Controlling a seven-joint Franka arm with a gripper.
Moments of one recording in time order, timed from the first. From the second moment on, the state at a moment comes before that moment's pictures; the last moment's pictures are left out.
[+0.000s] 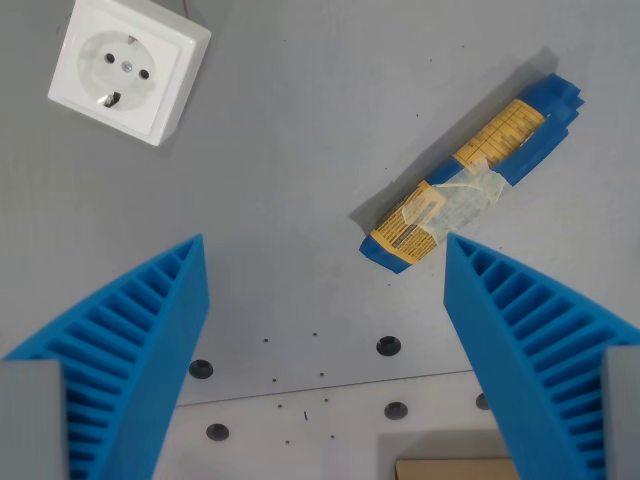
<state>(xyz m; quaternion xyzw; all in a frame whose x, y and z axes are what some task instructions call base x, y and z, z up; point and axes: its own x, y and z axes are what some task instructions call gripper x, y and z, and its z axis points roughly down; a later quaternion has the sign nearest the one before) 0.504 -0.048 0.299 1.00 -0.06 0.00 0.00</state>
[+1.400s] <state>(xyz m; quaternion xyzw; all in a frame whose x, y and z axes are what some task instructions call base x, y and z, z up) 0.509 -0.039 0.288 1.00 -0.08 -0.01 0.00</state>
